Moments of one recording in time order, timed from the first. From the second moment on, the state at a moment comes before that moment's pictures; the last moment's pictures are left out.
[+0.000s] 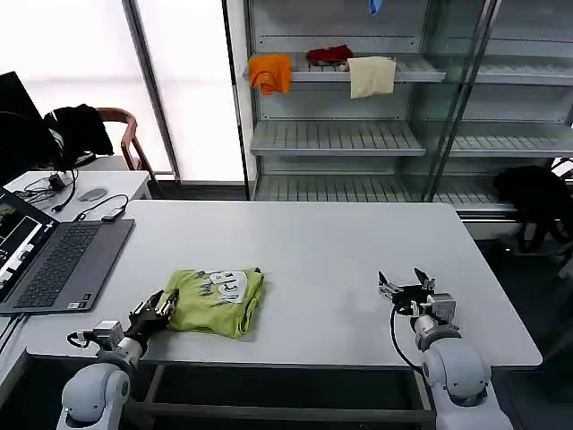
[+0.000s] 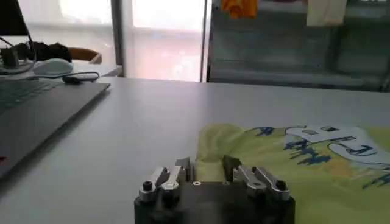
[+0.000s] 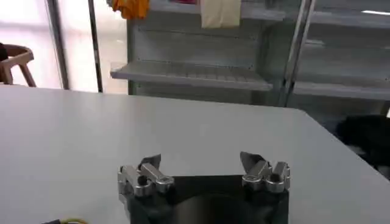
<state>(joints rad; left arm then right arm) 1.21 -1.29 -0.71 -1.76 -0.32 0.43 0.18 -1.13 1.35 0.56 1.92 0.15 -0.58 -0.02</state>
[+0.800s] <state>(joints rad) 1.21 -1.26 -0.75 -1.77 -0.28 0.37 0.26 -1.12 1.34 0.57 1.93 0.15 -0.57 -0.02</state>
